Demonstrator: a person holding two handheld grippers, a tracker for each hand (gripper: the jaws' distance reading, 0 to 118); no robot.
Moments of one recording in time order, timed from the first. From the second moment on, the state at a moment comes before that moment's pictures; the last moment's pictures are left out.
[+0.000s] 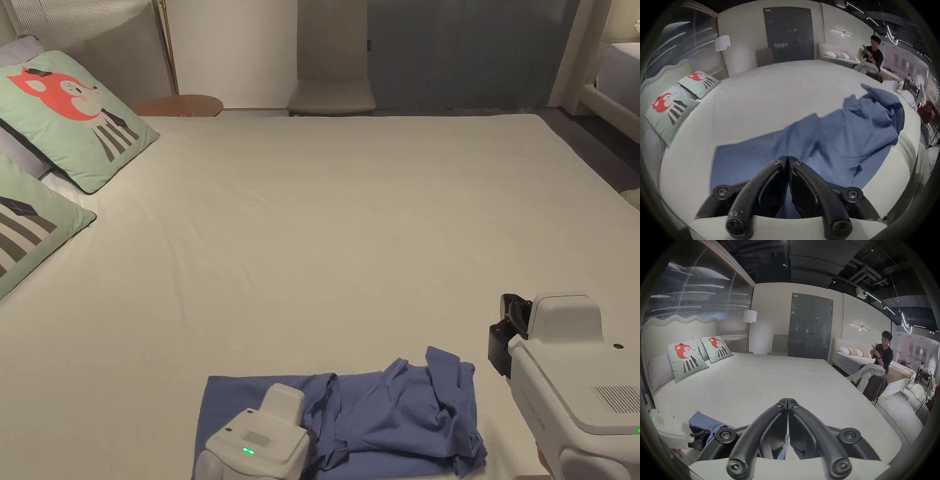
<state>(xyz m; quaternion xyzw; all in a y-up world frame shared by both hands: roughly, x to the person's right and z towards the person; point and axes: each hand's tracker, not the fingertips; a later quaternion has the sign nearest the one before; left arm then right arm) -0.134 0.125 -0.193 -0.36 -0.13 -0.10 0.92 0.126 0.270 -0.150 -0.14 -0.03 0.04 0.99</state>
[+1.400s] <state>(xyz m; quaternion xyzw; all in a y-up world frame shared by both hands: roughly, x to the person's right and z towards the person) -0.368 0.090 -0.257 -0.49 -0.24 0.36 0.76 0.110 0.267 -0.160 -0.16 -0.02 0.04 0.99</state>
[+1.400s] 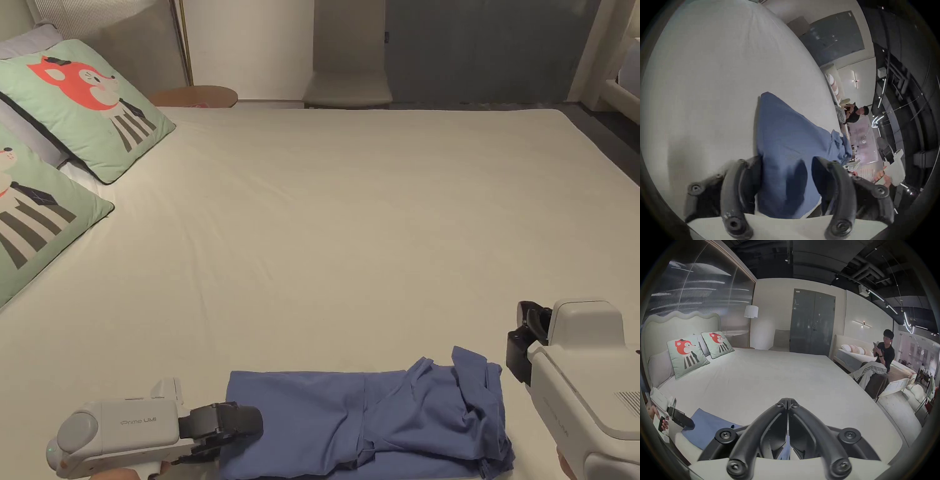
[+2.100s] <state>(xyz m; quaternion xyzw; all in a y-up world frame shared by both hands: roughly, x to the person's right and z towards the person) -0.390 0.224 -0.208 -0.46 -0.09 0.13 0.87 0.096 0.272 -0.165 -0.15 0.01 0.04 0.99</state>
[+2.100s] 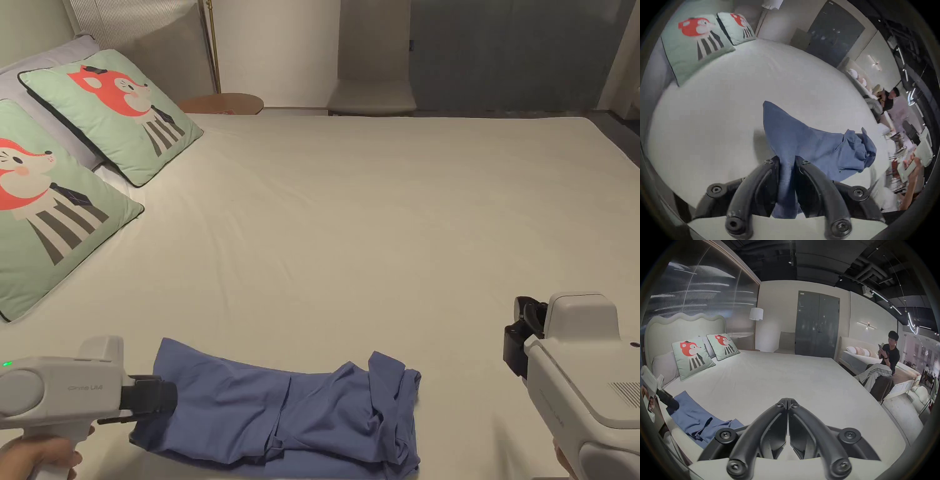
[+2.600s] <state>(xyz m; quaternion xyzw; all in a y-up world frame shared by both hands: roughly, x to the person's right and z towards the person) -0.179 0.256 -0.230 -0.48 -0.20 -0.03 0.85 0.110 0.273 -0.154 -0.15 0.00 0.03 0.99</state>
